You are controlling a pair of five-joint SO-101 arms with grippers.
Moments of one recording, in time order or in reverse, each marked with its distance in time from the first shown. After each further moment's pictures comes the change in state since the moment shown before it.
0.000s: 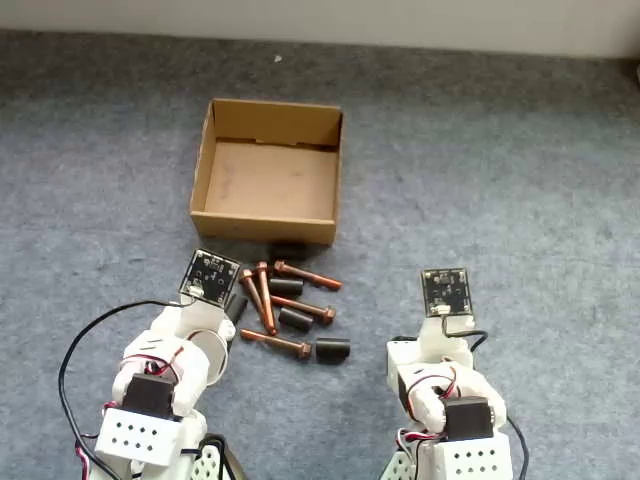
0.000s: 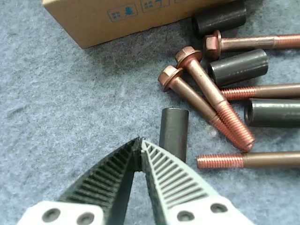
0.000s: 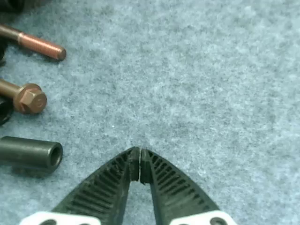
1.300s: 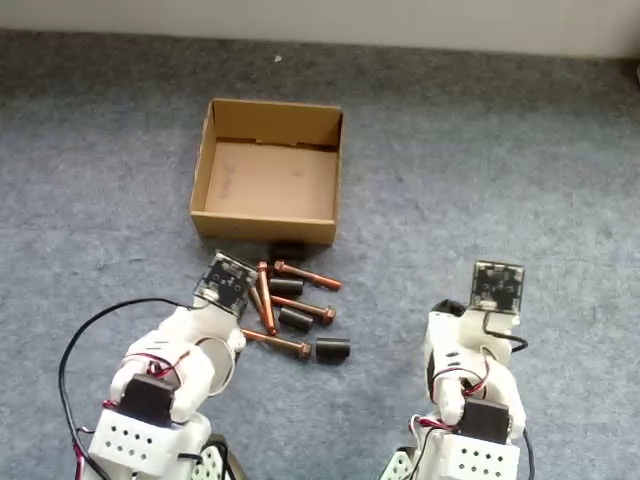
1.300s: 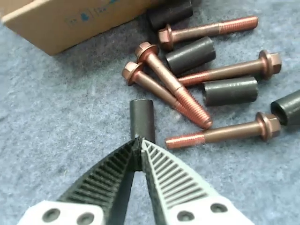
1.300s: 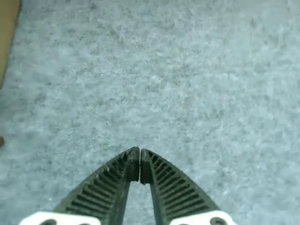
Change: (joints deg) left arm 6.3 0.0 -8.5 11.6 0.0; right arm 16.4 -0.6 -0.6 -13.6 4.9
